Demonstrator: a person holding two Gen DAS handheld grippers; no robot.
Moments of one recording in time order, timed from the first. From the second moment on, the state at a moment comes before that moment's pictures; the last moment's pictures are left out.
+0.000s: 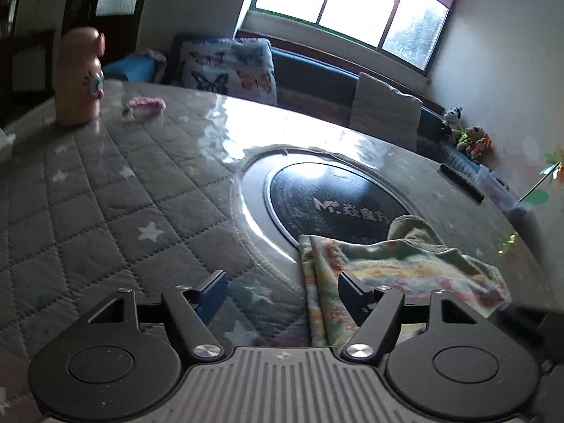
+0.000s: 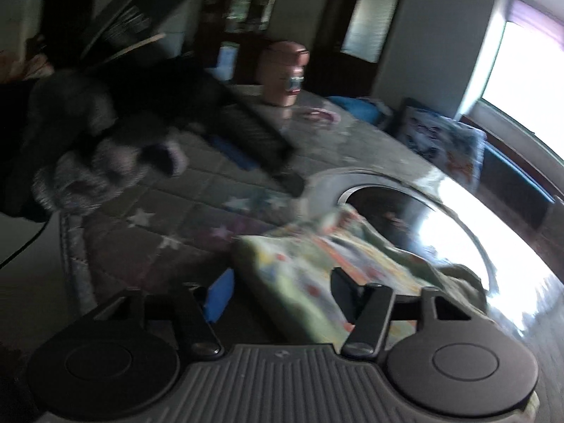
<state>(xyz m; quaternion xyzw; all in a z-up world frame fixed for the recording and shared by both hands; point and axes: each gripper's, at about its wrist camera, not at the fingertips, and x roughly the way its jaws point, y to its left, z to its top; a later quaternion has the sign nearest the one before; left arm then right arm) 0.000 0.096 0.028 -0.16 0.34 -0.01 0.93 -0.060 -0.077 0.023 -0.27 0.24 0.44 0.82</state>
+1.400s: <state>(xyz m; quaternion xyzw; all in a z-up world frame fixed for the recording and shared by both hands) 0.037 0.085 -0.001 -0.33 0.42 -0.07 0.84 -0.034 -0.175 0.047 -0.13 0.27 0.37 0.88</state>
